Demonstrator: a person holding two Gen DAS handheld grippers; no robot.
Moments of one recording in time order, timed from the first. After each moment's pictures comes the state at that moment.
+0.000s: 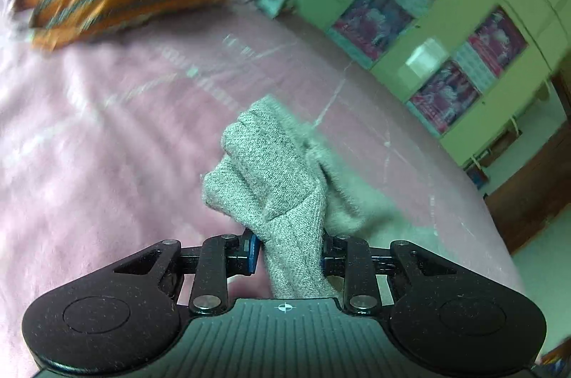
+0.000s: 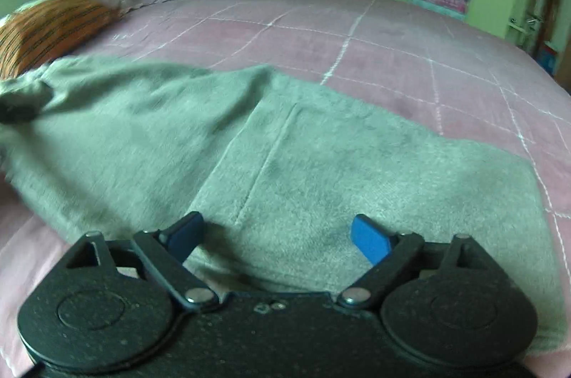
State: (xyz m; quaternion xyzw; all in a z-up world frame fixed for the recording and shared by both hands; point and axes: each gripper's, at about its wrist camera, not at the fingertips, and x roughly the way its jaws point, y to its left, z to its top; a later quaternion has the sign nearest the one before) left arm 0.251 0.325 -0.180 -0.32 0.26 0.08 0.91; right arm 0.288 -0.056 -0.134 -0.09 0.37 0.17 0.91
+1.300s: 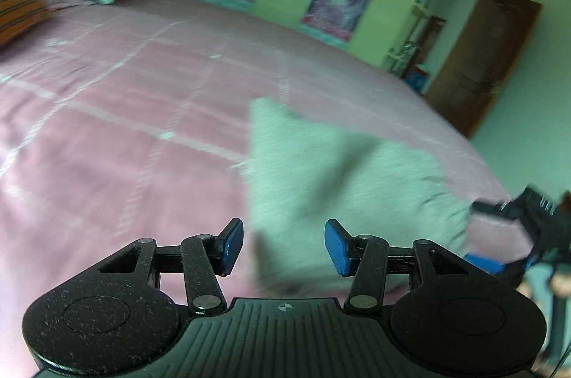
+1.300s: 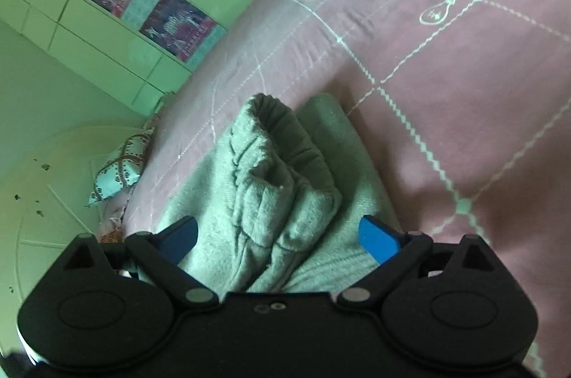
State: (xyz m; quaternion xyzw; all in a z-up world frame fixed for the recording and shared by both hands) left arm 0.215 0.119 -0.132 -0.17 0.32 -0.05 0.93; right arm 0.271 -0.291 -0.124 0.37 0.36 0.09 0.85
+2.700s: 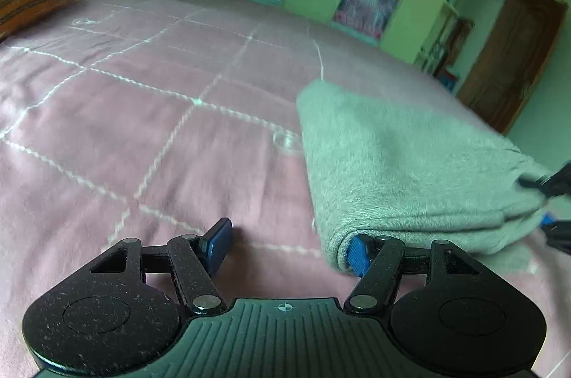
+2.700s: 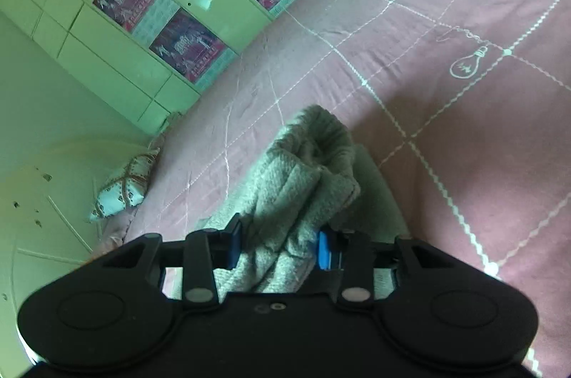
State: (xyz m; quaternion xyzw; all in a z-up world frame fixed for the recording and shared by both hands) left arm 0.245 0.091 -0.186 -0.15 0.32 0.00 0.94; right arm 0.271 -0.290 -0.101 0.36 0.32 0.09 0.88
